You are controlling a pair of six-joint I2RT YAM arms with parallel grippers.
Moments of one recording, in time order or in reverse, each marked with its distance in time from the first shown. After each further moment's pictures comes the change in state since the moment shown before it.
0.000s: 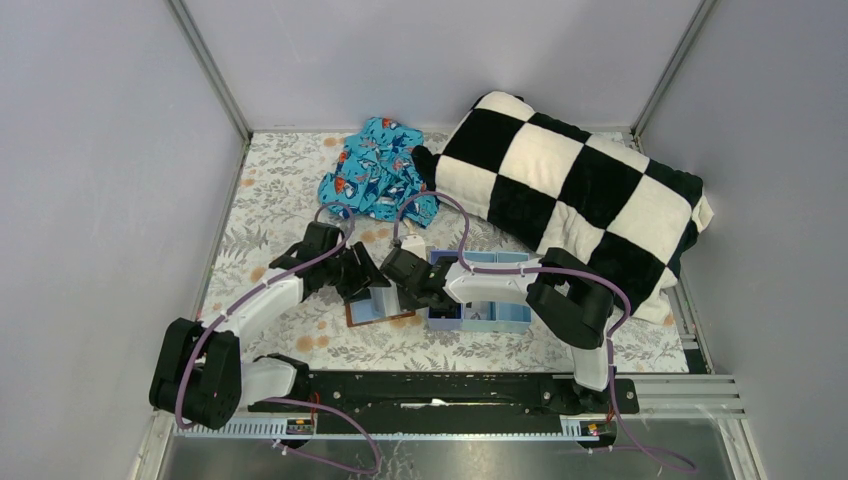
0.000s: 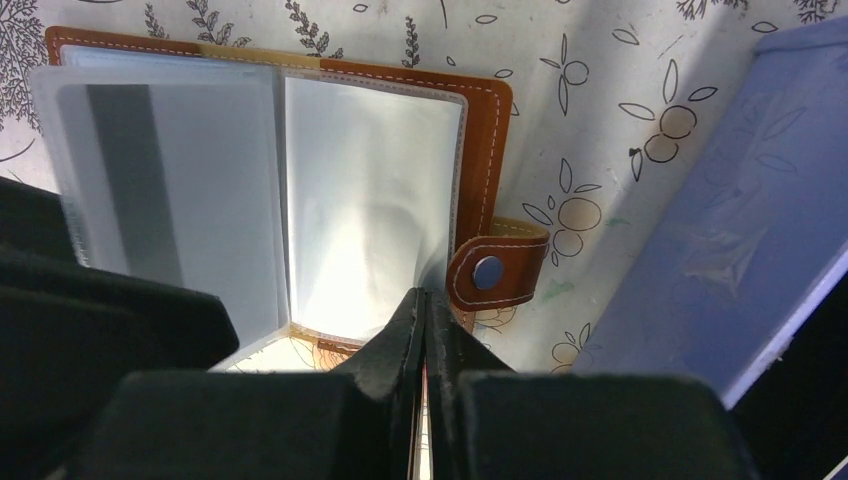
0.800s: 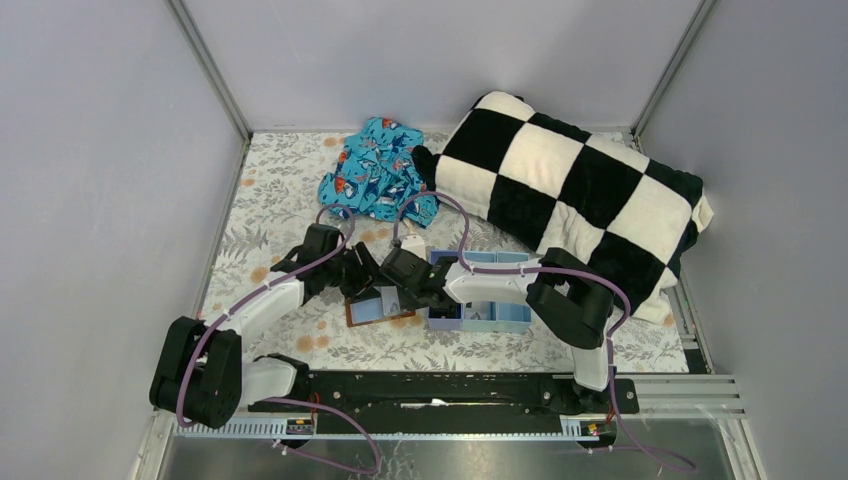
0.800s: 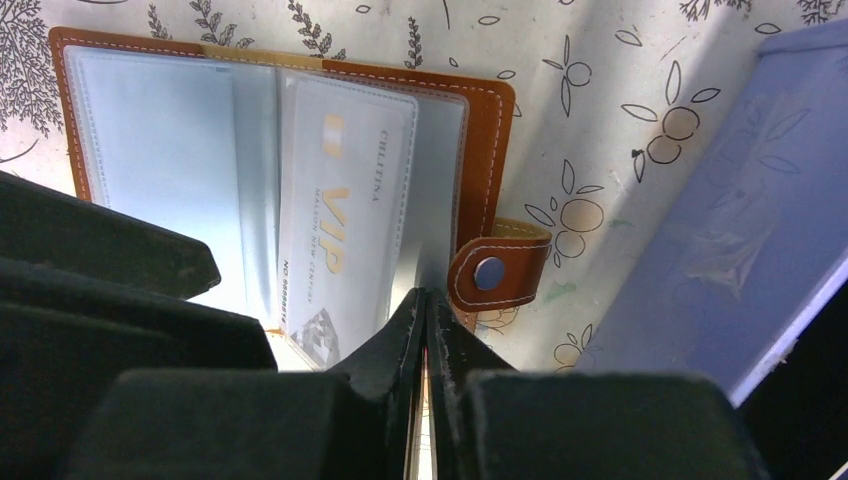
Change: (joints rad) left arm -0.001 0.003 -0.043 0.109 0.077 -0.062; right arm 0.000 0.000 0.000 0.004 -0.002 0.000
